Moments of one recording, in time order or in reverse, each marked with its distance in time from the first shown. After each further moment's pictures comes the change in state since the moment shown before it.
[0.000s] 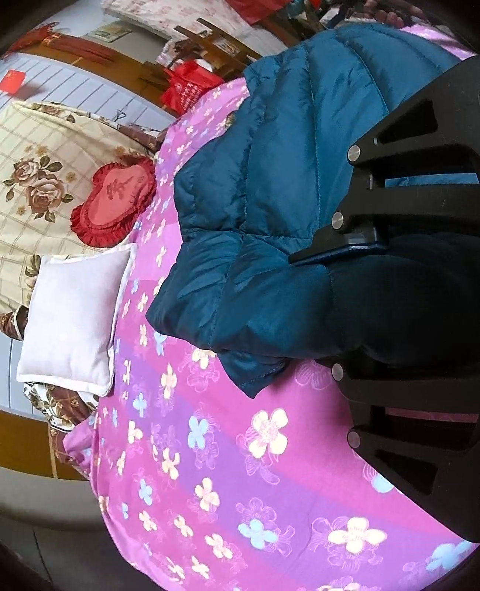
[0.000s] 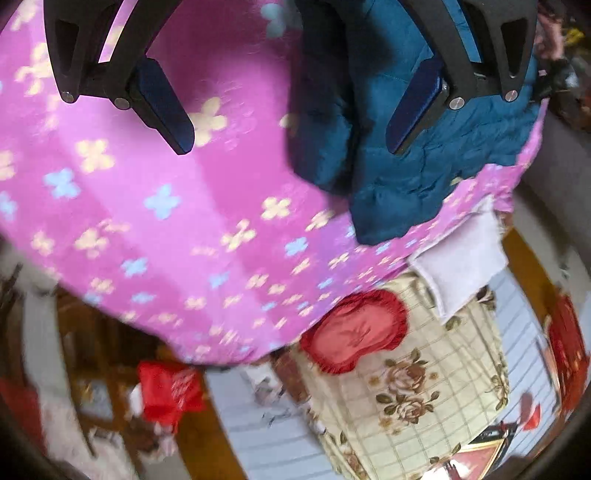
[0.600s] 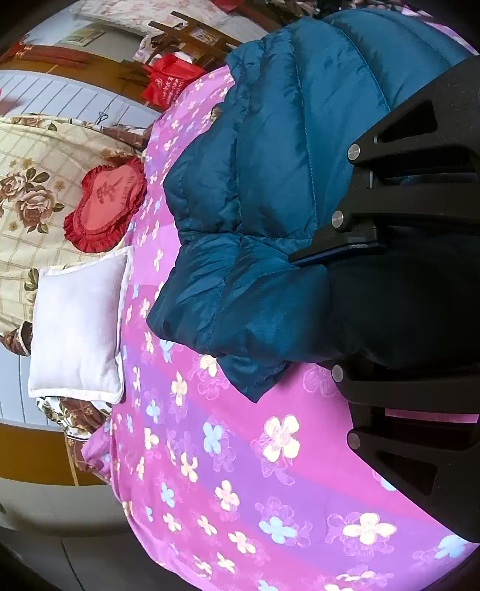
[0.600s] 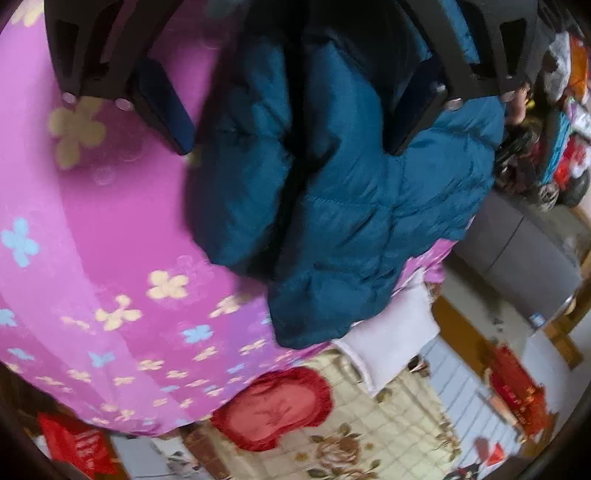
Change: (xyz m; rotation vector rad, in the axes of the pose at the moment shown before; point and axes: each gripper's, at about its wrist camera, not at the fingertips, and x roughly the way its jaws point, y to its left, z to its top) left arm 0.006 -0.015 0.000 0.075 -0.005 0.048; right arm 0.075 0.010 -0.026 -0.109 0.266 0.350
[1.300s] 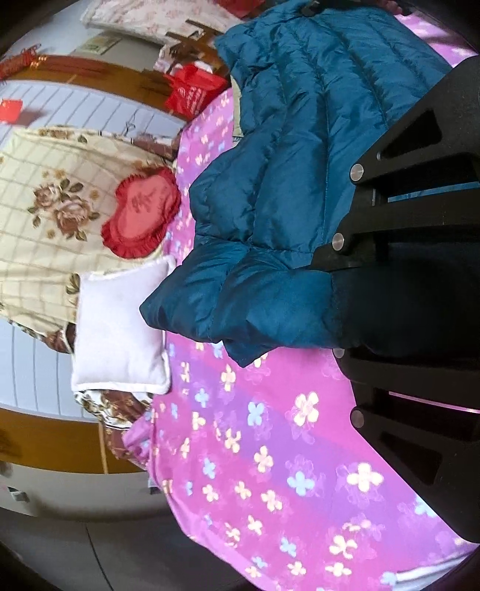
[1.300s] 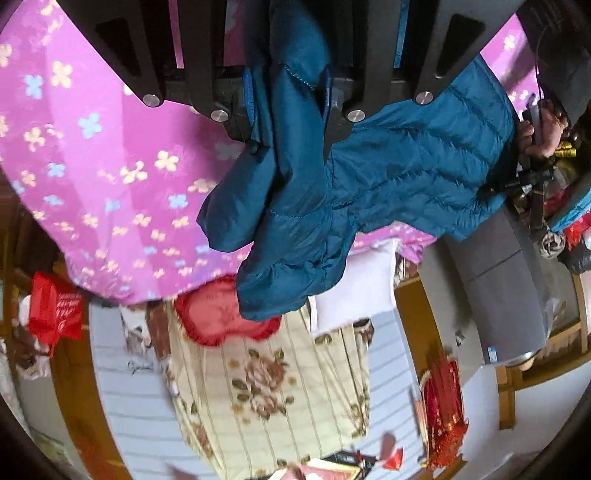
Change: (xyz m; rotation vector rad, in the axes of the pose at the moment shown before) left arm -0.102 -0.024 0.019 0.002 -0.111 0.009; right arm -0.116 0.126 -0.008 -0.321 -0.301 -0.144
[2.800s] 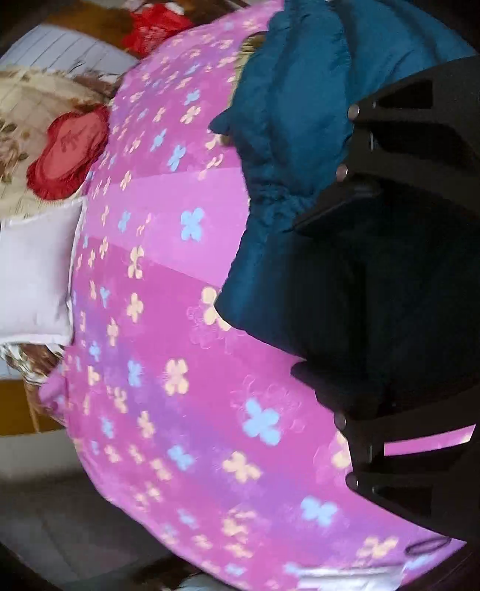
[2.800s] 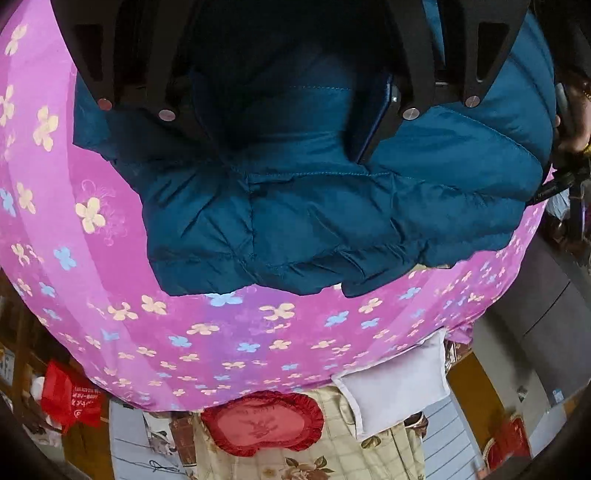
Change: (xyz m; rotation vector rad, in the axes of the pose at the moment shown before) left arm 0.051 0.000 -0.069 -0.093 0.301 0.233; right arm 0.085 0.023 -0.082 0.101 0.424 -0.151
